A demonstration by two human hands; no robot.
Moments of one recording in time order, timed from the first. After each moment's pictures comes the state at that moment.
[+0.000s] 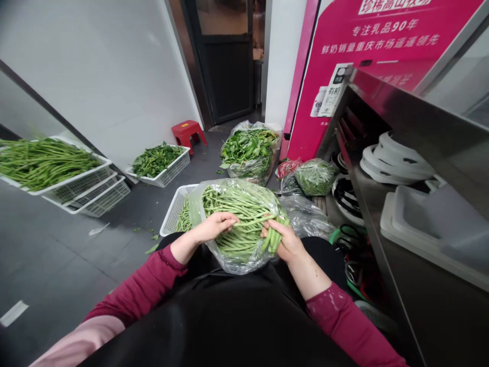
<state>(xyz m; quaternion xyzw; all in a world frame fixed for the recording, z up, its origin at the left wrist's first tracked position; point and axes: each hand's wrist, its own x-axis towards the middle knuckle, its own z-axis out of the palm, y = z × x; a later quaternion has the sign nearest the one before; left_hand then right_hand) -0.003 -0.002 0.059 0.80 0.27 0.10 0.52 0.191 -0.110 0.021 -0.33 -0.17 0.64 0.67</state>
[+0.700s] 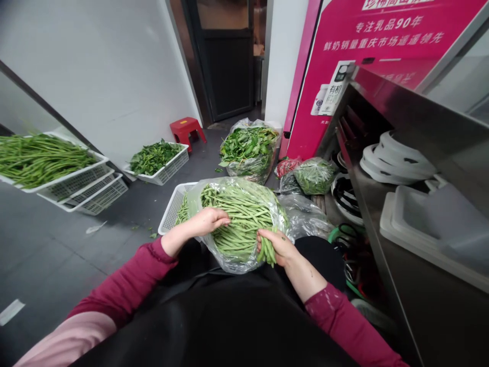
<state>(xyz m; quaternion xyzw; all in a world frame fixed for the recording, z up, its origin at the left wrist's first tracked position) -0.015 0.022 0.082 0.94 0.22 0.03 0.25 0.185 -0.115 -0.003 -0.44 -0.15 0.70 0.54</state>
